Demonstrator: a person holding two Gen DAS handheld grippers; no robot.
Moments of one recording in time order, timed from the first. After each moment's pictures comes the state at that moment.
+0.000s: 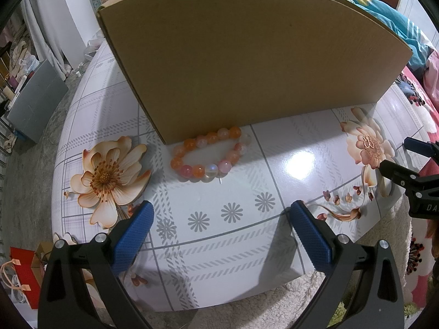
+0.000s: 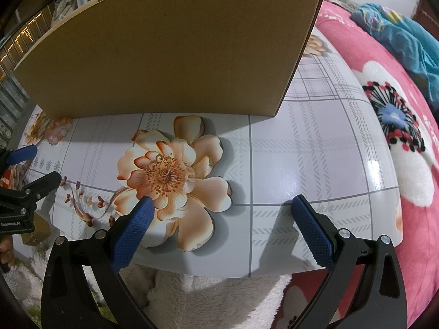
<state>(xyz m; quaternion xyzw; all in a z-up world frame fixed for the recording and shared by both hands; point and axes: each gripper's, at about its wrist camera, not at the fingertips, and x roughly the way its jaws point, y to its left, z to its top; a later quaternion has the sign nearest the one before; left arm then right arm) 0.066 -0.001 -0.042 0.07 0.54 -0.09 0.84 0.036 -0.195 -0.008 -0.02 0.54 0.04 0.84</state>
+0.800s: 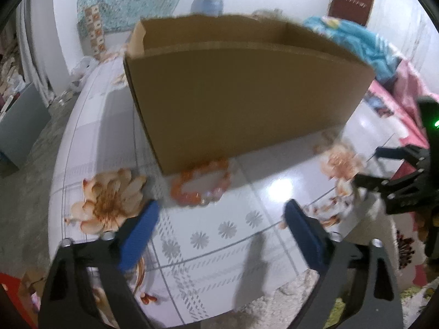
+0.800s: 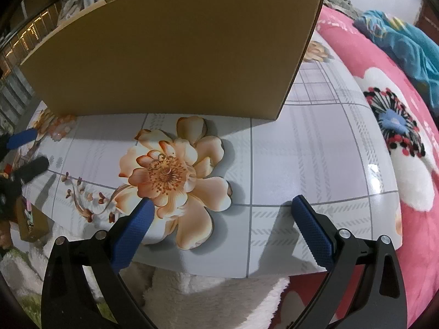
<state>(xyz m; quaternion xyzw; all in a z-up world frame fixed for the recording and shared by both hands) 0.061 0.015 -0.019 0.04 0.44 -0.17 0.88 0.024 -0.193 -0.006 -0.03 0.52 0.06 0.85</state>
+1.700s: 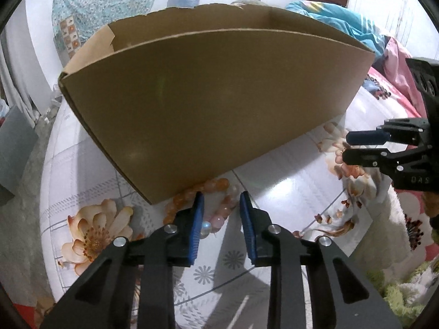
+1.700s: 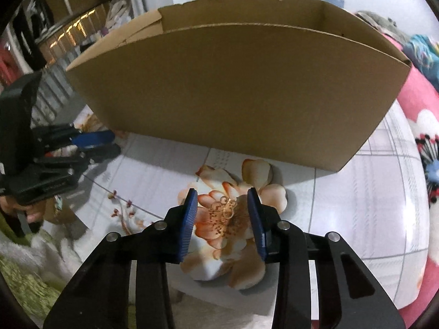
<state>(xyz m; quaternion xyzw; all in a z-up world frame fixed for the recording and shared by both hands) 0.086 -0.005 -0.040 0.09 0.45 -0.21 0.86 0.047 -0.162 0.002 -0.03 0.49 0.19 0.85</state>
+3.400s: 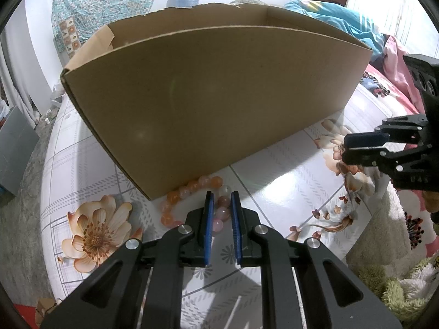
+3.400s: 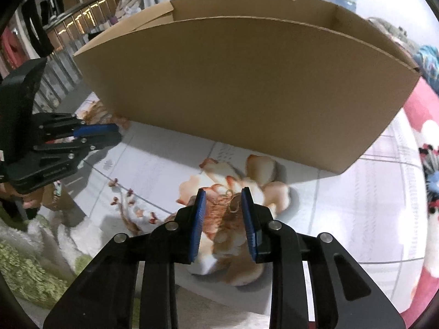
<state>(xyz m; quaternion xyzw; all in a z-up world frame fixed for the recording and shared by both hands) 0.079 -0.001 -0.042 0.09 0.45 -0.21 0.86 0.038 -0.161 0.003 -0.04 0.49 0.22 0.84</state>
